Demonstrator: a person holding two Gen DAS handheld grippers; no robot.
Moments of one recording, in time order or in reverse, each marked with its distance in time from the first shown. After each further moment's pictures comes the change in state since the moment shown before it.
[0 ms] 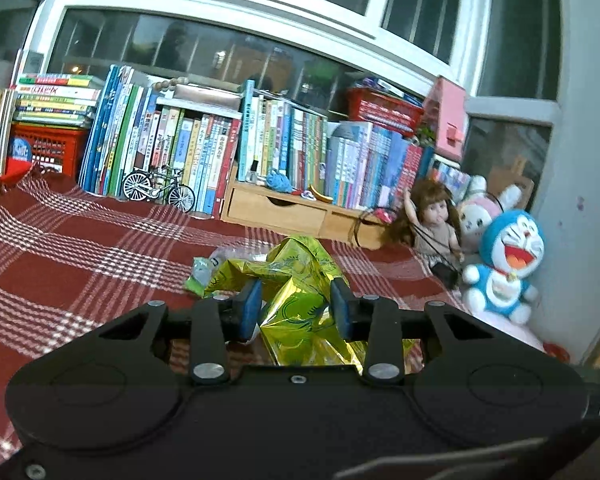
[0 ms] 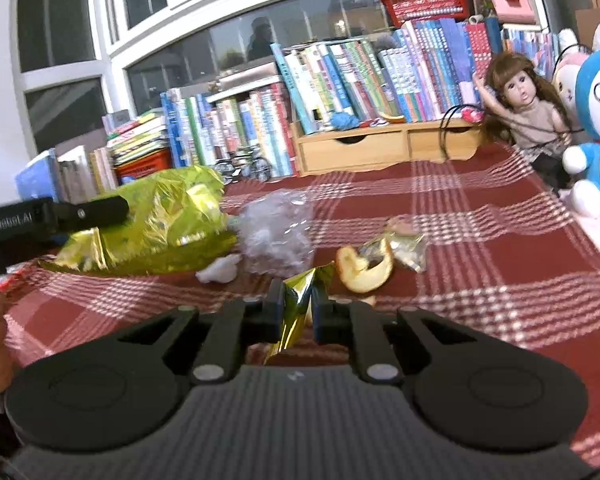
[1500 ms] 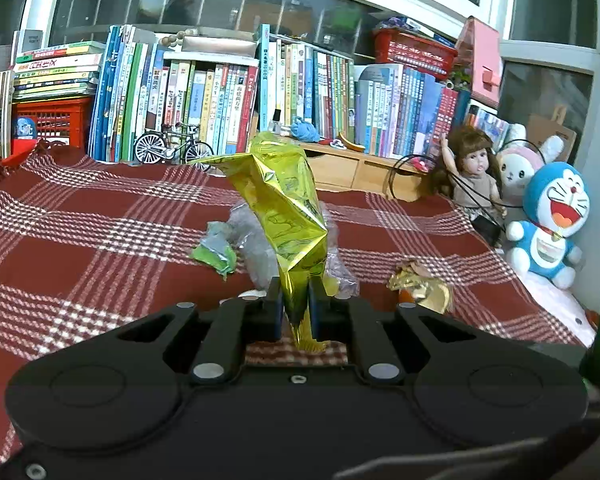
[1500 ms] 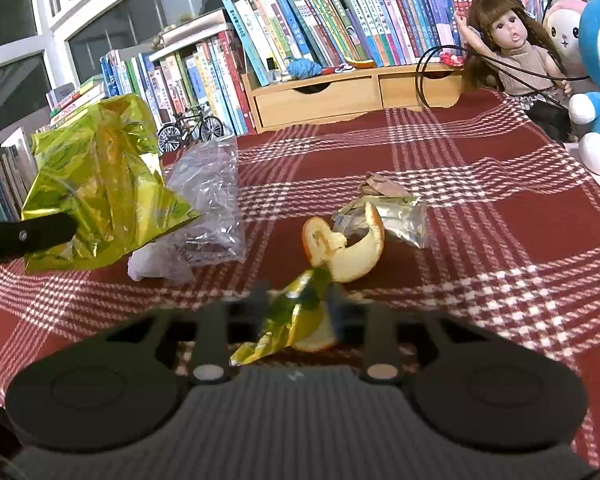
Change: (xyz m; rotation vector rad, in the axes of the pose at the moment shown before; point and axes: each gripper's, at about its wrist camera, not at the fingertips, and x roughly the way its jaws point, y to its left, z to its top) left arm 0.069 0.006 -0.003 0.032 0.159 0.097; right arm 0.088 -0.016 0.001 0.061 0.120 -0.132
